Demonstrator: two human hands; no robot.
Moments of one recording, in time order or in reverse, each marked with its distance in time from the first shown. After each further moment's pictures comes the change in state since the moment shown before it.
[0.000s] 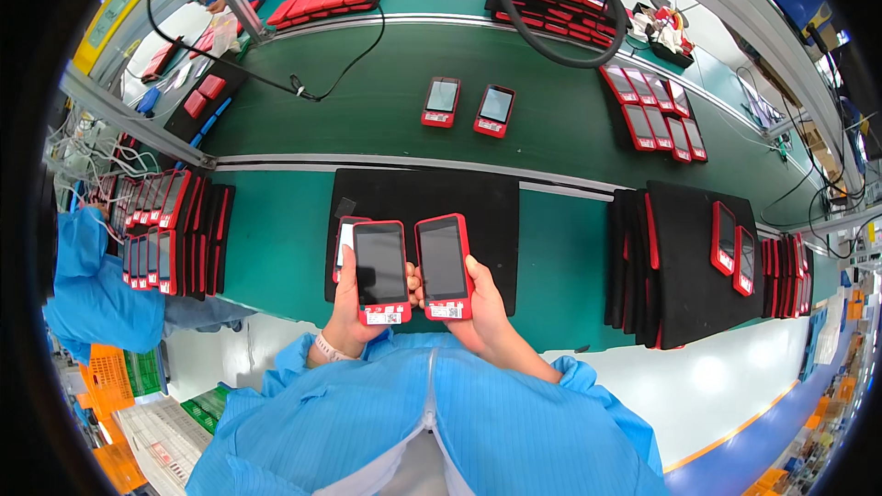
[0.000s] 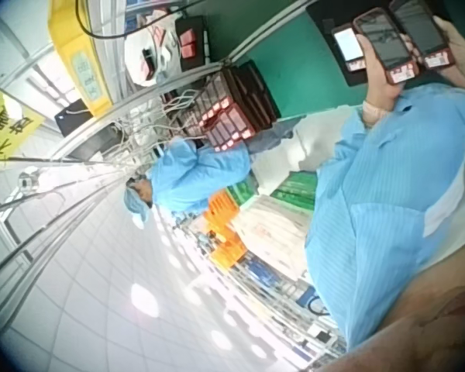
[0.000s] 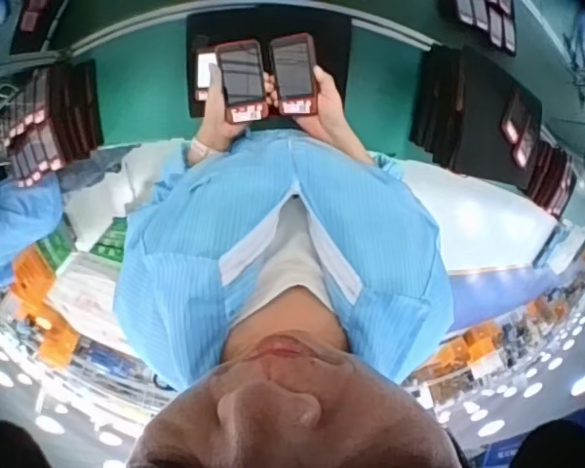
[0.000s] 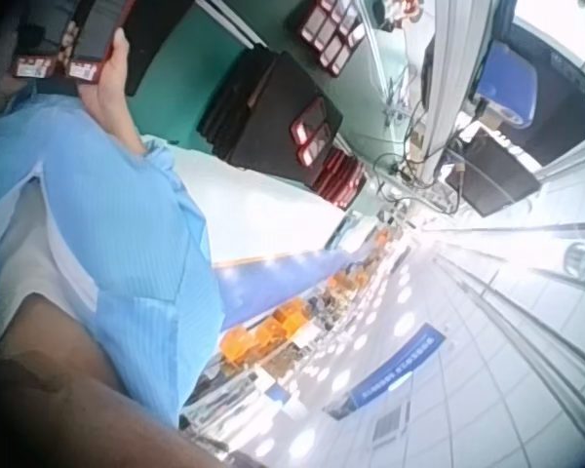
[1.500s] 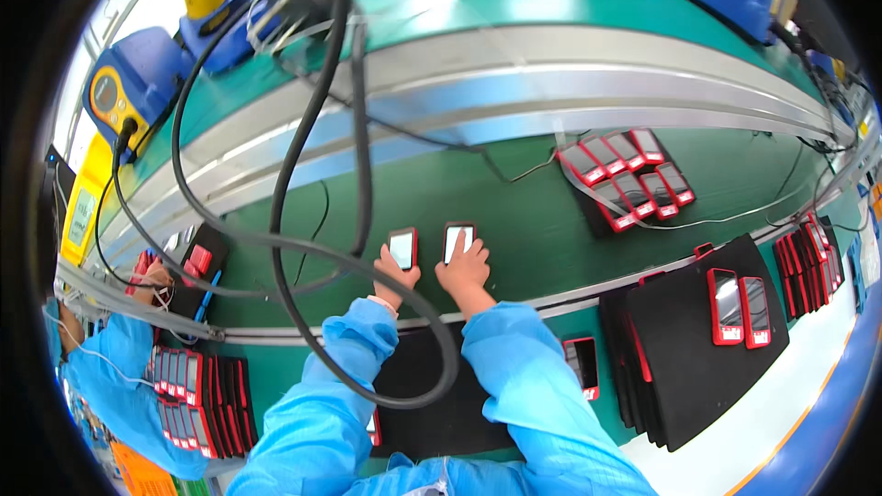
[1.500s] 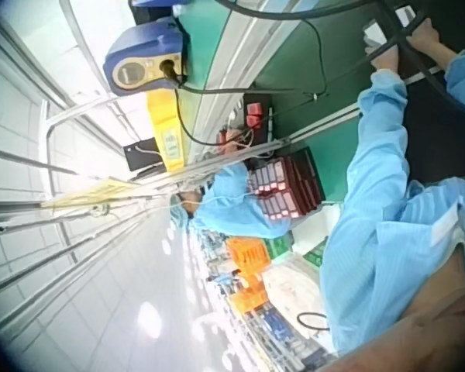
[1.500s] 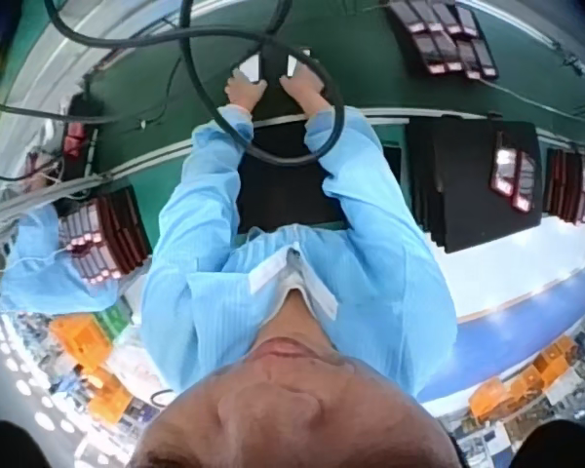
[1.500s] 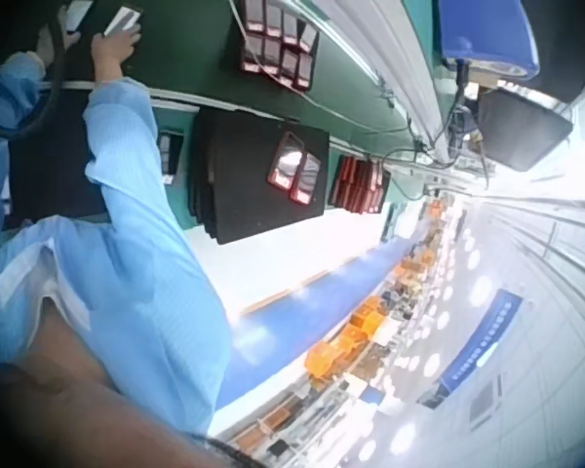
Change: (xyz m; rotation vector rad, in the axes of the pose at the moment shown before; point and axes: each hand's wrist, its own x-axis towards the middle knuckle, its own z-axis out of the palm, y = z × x) left_hand 0.309 0.093 -0.041 2.056 0.700 0.698; right_hand 0.249 -0.143 -0.093 -2.014 1.020 -0.179
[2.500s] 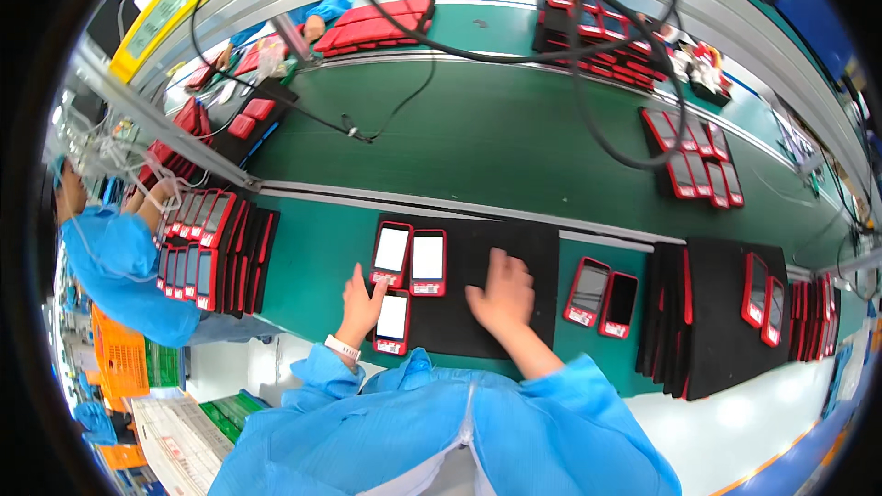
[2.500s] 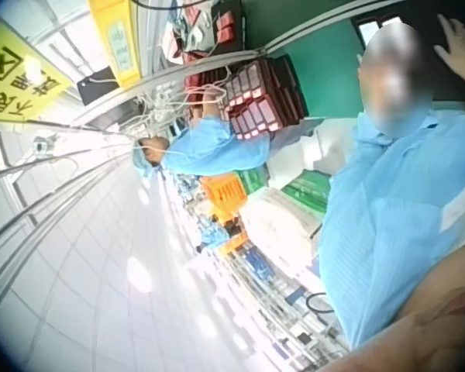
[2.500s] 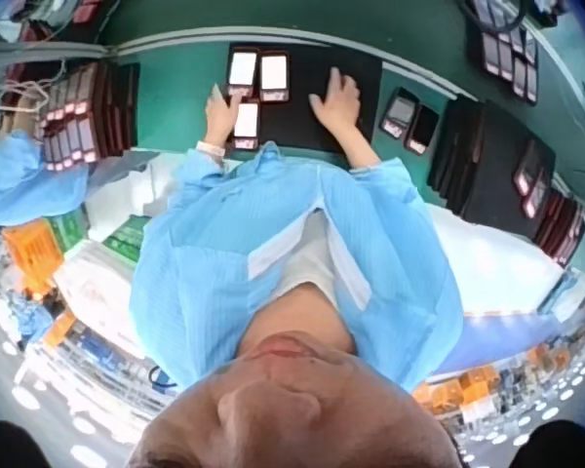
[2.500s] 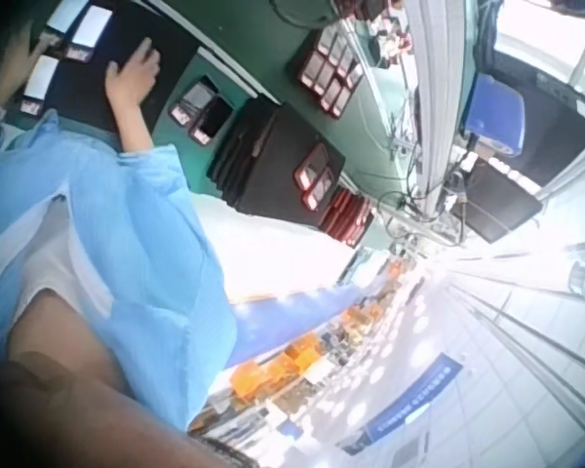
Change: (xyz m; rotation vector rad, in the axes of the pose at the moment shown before) left_hand -0.250 -0.123 -0.145 -0.025 -0.037 -0.369; right_hand -0.226 0.014 -0.021 0.090 -0.075 -0.358
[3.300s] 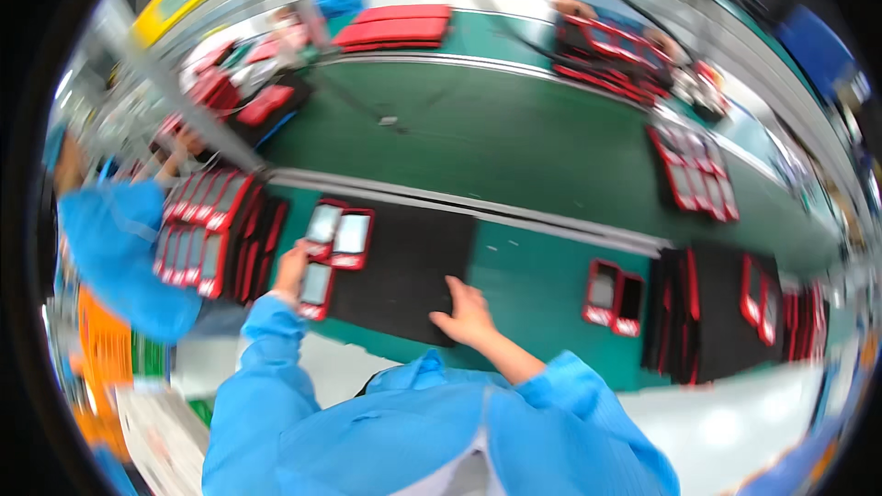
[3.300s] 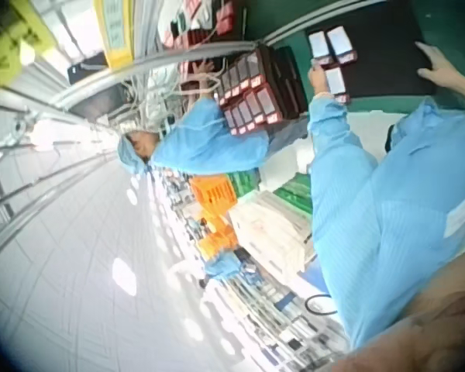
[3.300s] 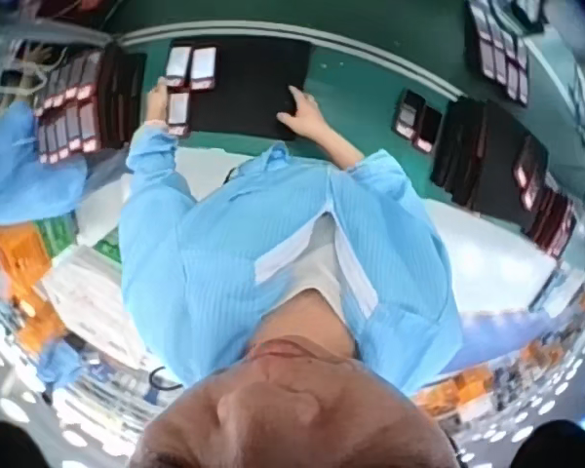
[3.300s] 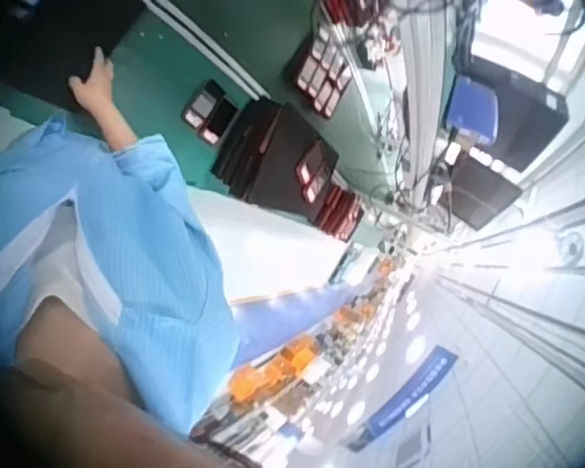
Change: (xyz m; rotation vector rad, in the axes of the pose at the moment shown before) left_hand 0.118 -0.168 -0.055 -0.543 0.036 -0.163; right_hand -0.030 -0.031 0.065 0.354 -0.292 -0.163
